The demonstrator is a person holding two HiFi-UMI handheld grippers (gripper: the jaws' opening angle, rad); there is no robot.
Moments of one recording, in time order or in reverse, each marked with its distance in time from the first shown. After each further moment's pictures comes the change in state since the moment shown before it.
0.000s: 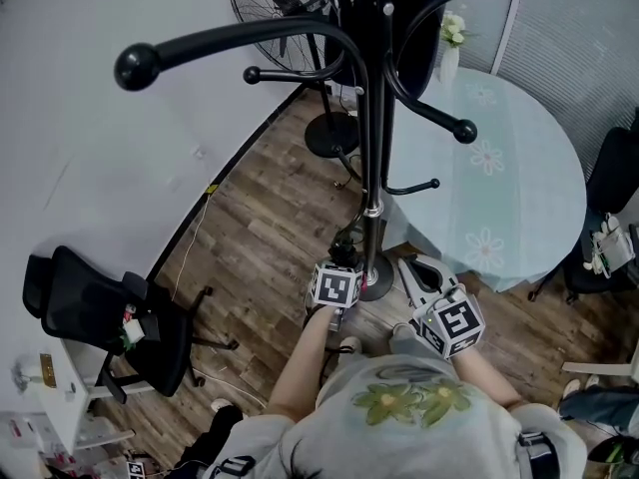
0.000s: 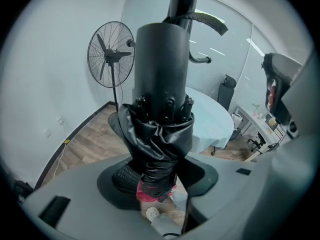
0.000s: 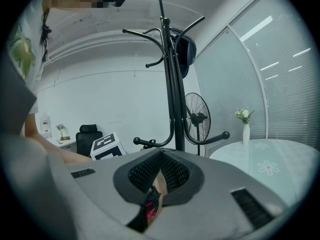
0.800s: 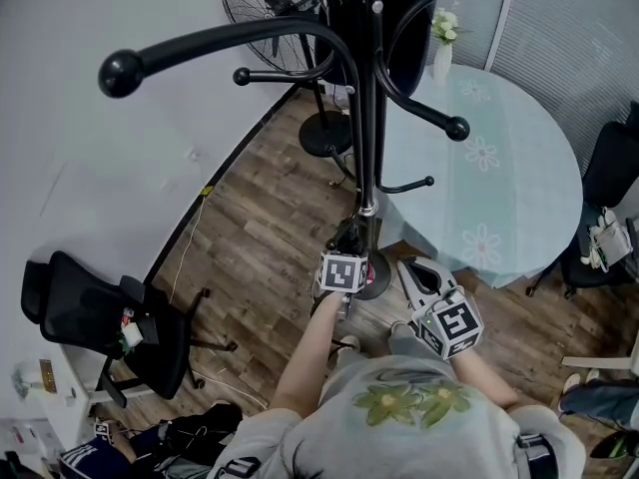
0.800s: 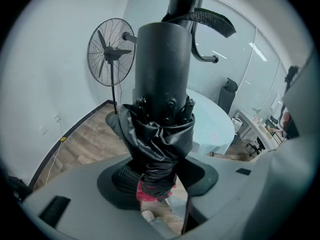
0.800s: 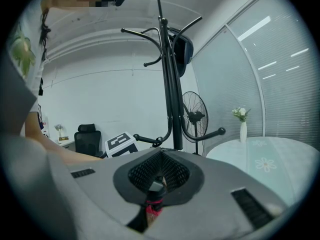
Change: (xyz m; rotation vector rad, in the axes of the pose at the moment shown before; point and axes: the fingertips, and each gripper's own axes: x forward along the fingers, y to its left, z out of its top) left arm 0.021 -0.009 0.021 -0.038 0.003 -0.007; right arm -0.008 -0.002 -0.008 0.012 0.014 -0.023
